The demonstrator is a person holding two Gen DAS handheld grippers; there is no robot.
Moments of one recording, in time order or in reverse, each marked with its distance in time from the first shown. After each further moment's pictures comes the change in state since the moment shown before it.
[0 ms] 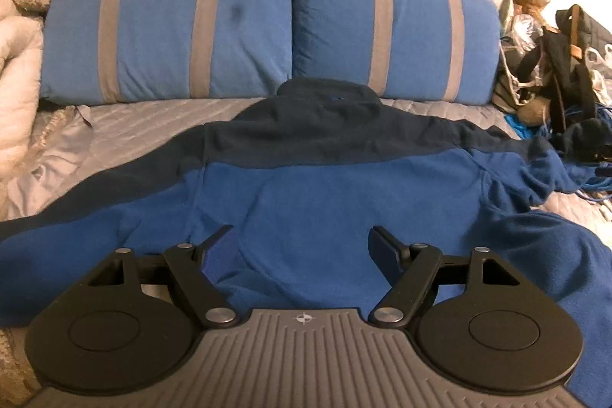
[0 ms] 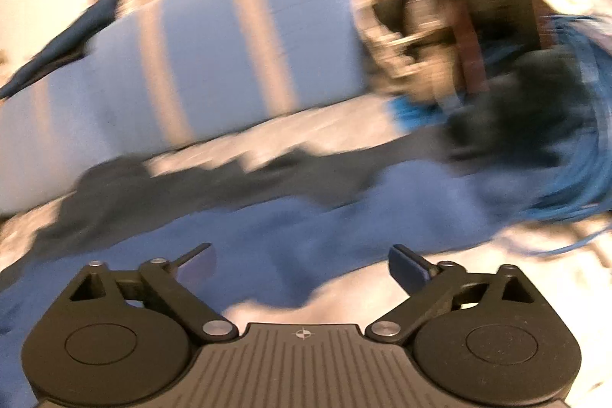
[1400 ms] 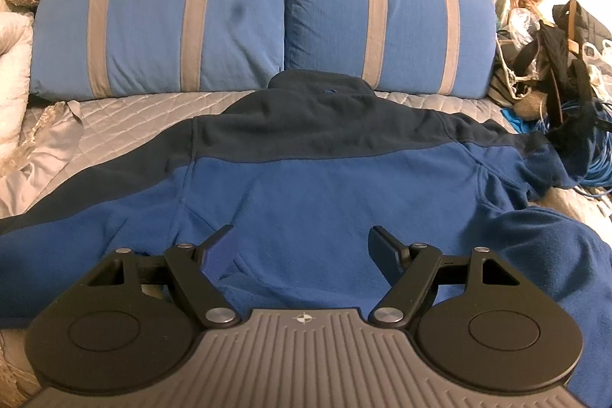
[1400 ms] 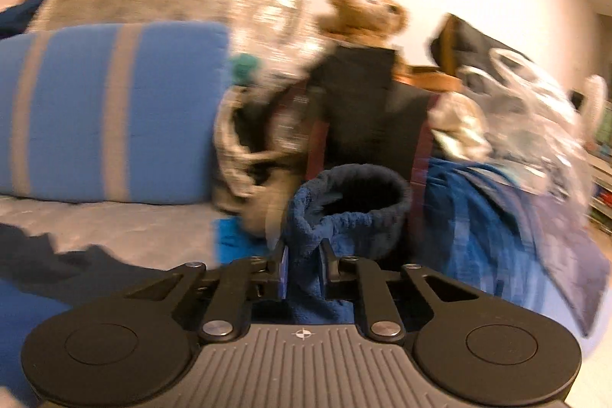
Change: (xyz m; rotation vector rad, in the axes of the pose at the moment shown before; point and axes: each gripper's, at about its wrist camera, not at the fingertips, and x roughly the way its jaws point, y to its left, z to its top) left arm 0.009 -0.006 0.003 0.007 0.014 -0.006; right arm 0.029 -0.053 0.059 -0.256 -0.290 -0.304
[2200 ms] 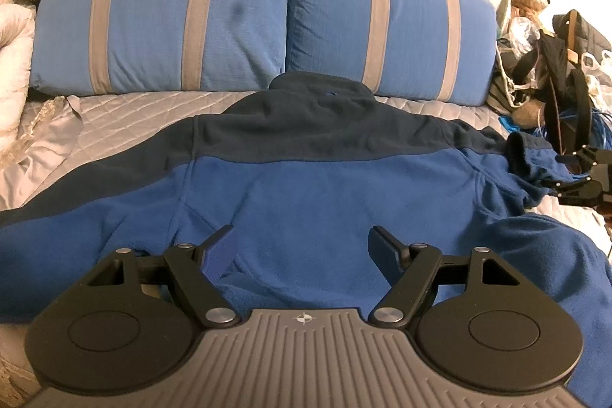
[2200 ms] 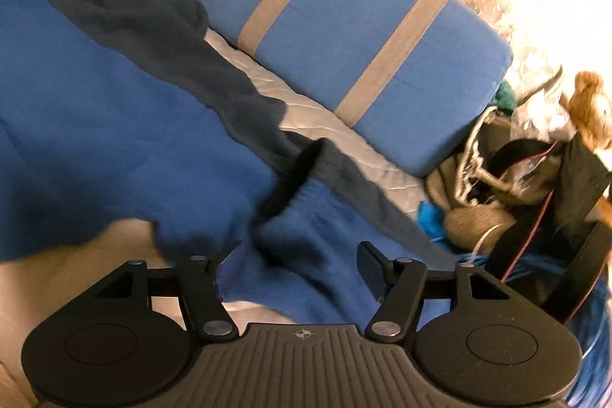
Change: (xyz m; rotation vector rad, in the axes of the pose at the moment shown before) left arm -0.002 0.006 -0.002 -0.031 -0.013 -0.023; right arm -0.025 0.144 -0.057 -0.672 0.111 0.338
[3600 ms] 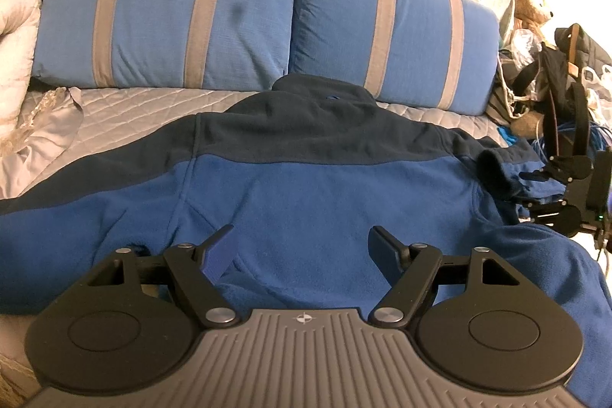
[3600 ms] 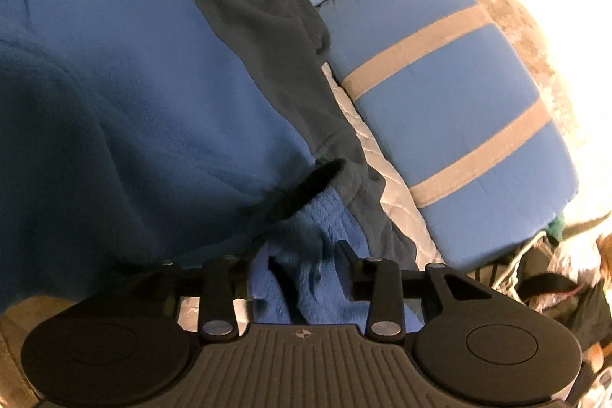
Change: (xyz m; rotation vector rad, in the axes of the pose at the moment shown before) left arm 0.000 0.006 -0.001 -0.039 -0.012 -0.017; right arm -0.008 0.088 0.047 -0.387 -0.058 0.091
